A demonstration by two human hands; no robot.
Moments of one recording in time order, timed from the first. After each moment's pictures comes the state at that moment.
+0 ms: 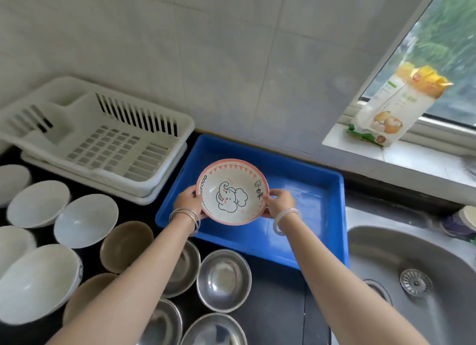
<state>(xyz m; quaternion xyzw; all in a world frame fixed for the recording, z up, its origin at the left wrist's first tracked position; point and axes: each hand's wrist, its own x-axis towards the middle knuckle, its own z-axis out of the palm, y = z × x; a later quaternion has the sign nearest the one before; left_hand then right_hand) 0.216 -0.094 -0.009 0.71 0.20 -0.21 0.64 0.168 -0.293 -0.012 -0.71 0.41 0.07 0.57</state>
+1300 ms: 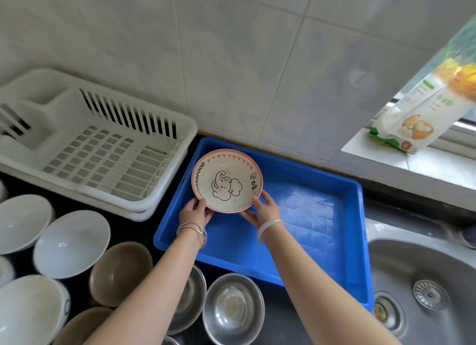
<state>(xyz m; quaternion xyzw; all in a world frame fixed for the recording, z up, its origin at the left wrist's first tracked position) 0.248 -0.106 -0.058 0.55 0.30 -0.19 0.76 0.214 -0.248 -0.046 -0.44 0.44 0.01 0.78</state>
